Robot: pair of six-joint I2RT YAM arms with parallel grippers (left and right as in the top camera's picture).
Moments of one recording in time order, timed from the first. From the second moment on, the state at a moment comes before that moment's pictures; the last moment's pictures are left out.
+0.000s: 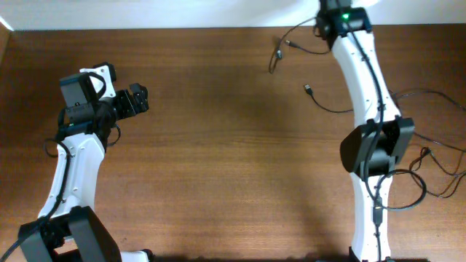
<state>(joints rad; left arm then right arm) 0.27 1.56 1.08 -0.28 0.31 -0.10 0.13 2.45 2.52 -0.72 0.57 1.05</state>
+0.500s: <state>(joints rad) 0.27 1.56 1.08 -0.28 0.31 -0.10 -0.32 2.59 2.52 -0.86 0.49 1.09</state>
